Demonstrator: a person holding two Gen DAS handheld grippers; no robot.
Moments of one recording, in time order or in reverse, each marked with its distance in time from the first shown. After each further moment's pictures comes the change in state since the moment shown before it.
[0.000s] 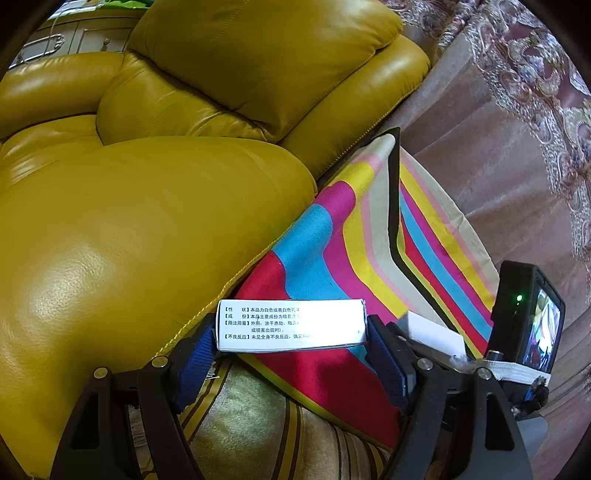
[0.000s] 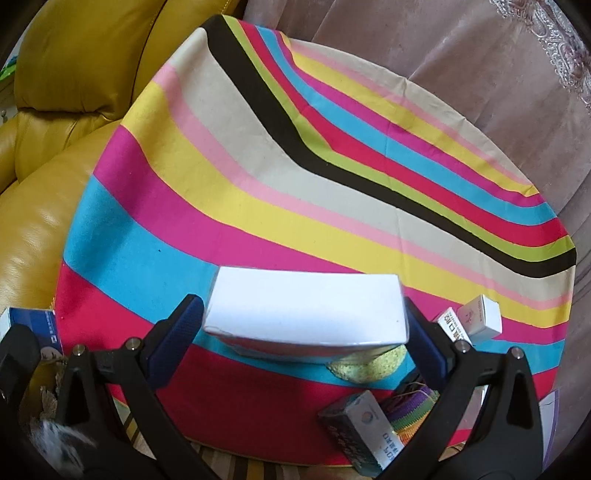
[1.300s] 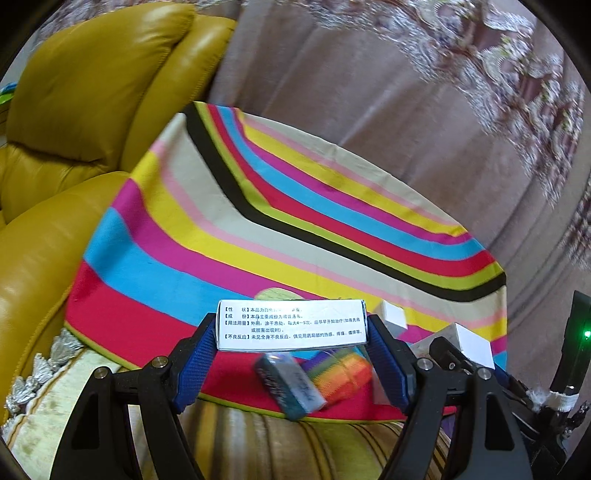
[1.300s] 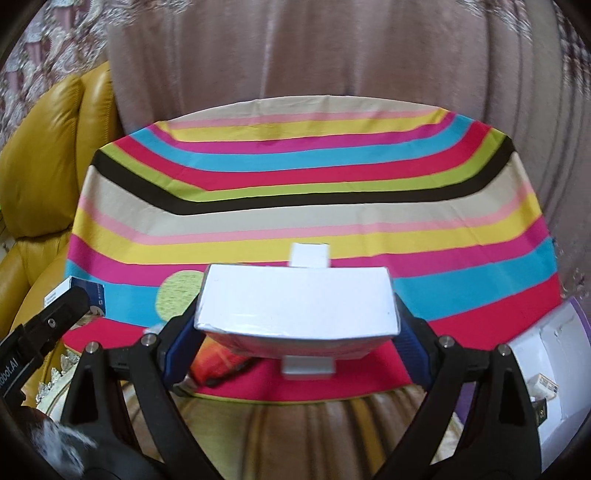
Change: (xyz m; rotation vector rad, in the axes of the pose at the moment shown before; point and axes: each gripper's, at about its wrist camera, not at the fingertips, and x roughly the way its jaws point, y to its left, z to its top) left arm -0.025 -0.165 -0.078 0.424 0.041 -0.206; right arm -0.071 -0.218 -0.100 0.423 -0.149 0.051
